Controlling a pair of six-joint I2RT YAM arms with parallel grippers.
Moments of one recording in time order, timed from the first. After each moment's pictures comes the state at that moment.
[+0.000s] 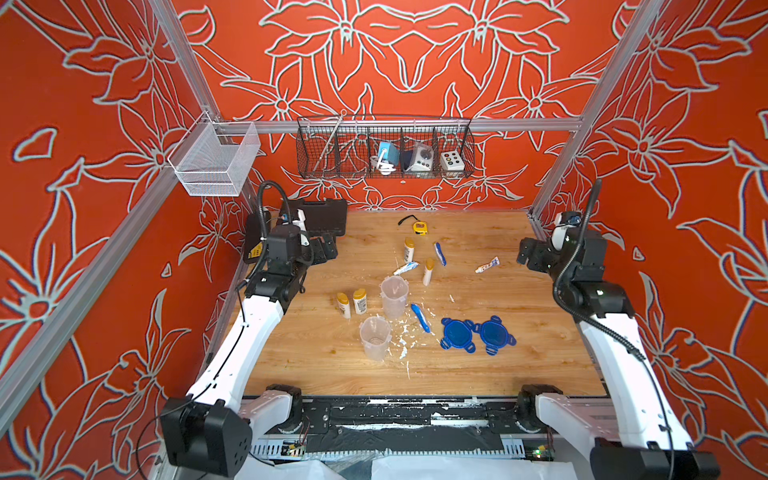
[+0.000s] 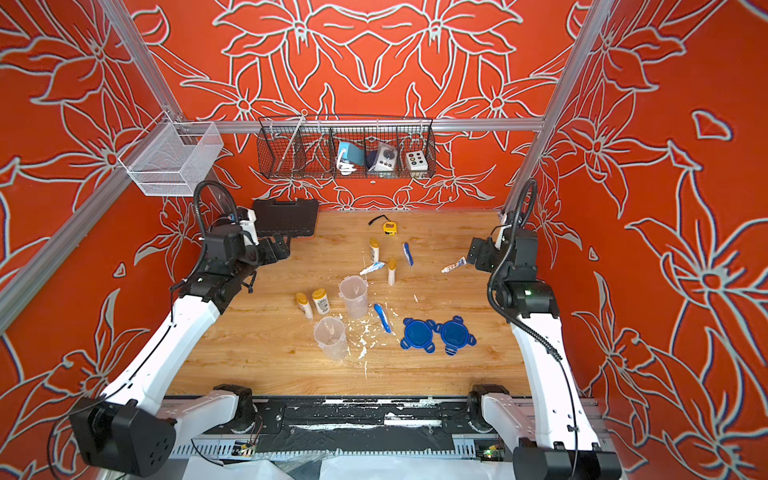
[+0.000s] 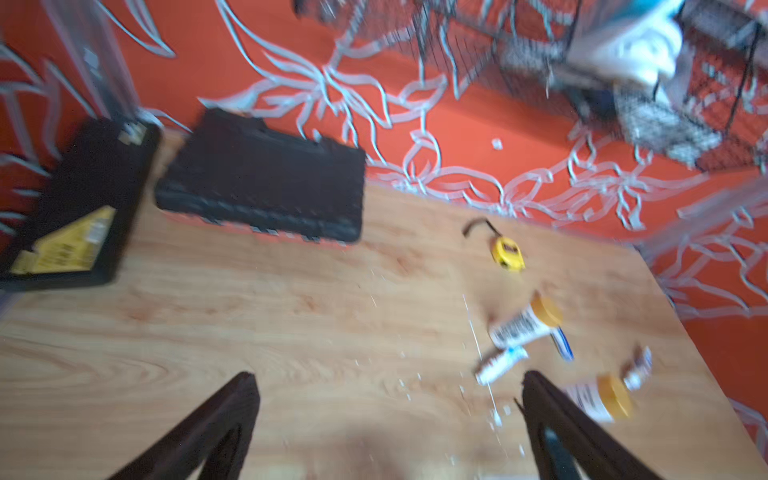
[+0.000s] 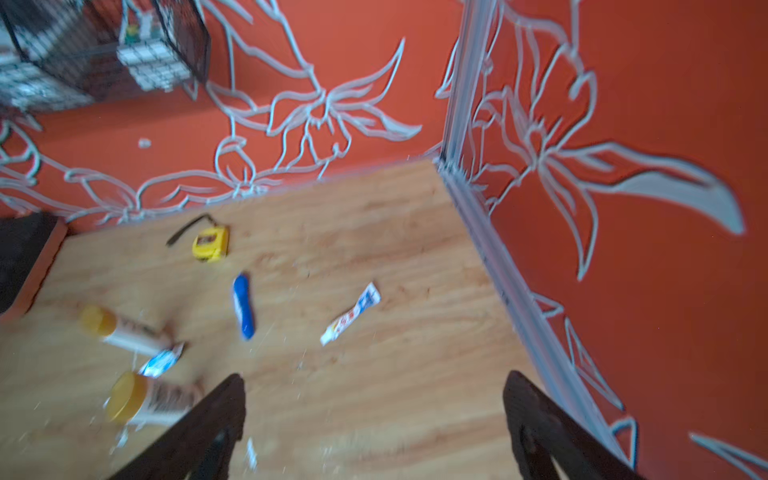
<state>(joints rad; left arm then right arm) -0.09 1.16 1.06 -0.40 0.07 -0.34 0.02 1.03 1.17 -0.70 0.10 0.16</state>
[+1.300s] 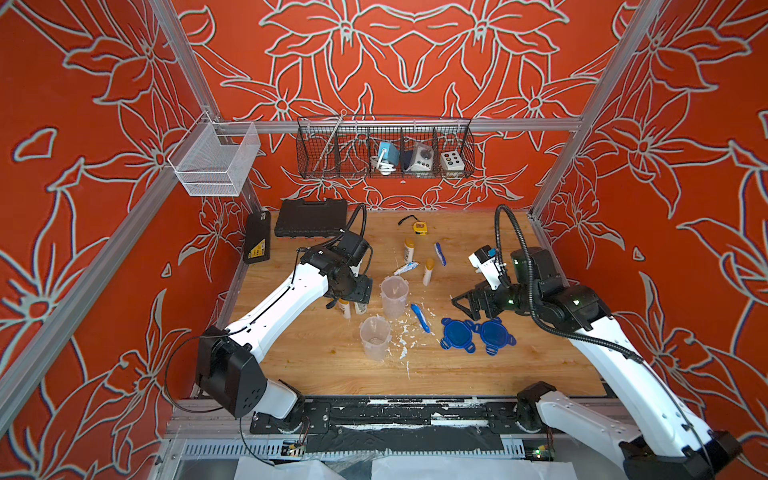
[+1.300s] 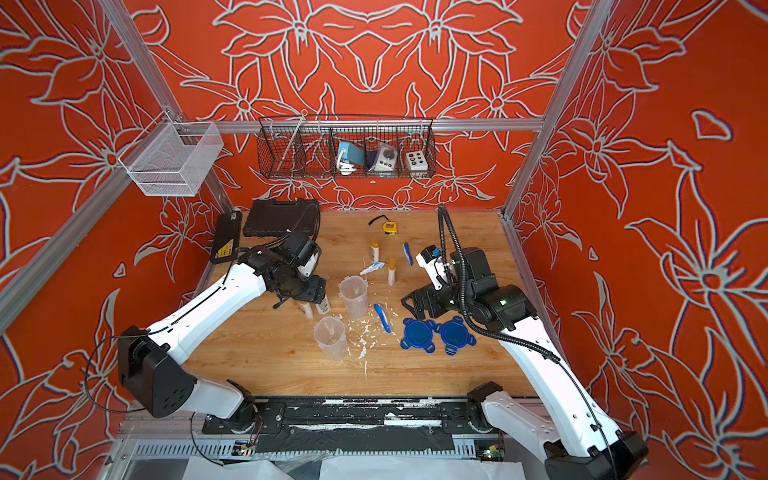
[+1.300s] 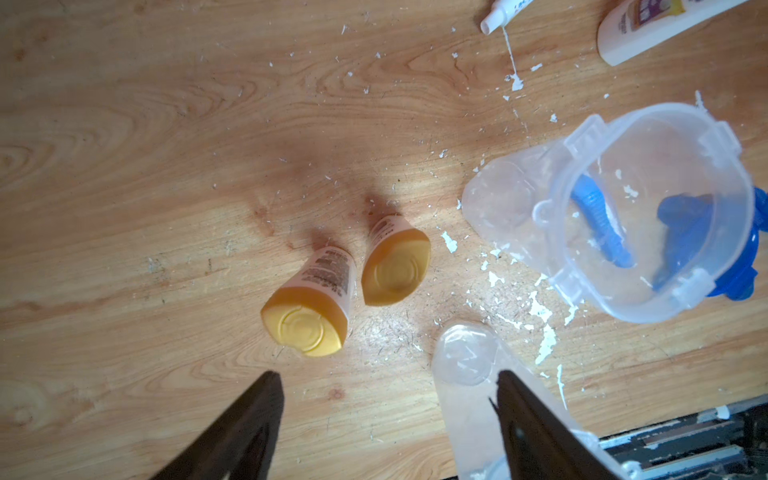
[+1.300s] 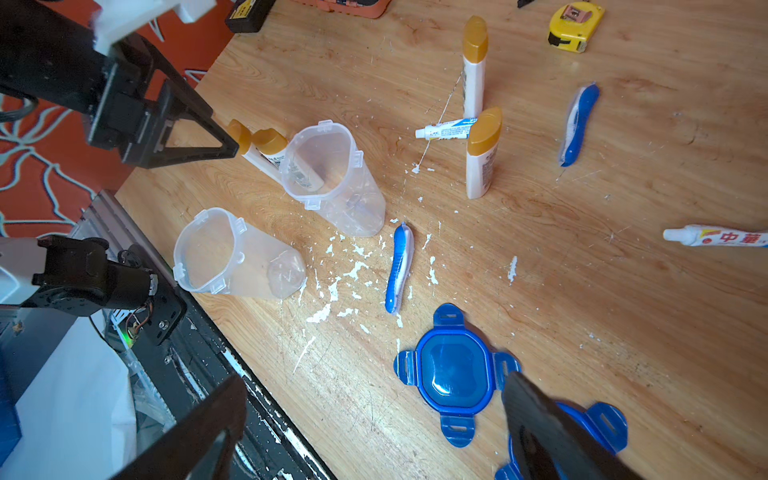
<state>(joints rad) -0.47 1.47 1.32 -1.09 -0.04 -0.31 0.43 0.98 1.11 -0.94 -0.39 0.02</state>
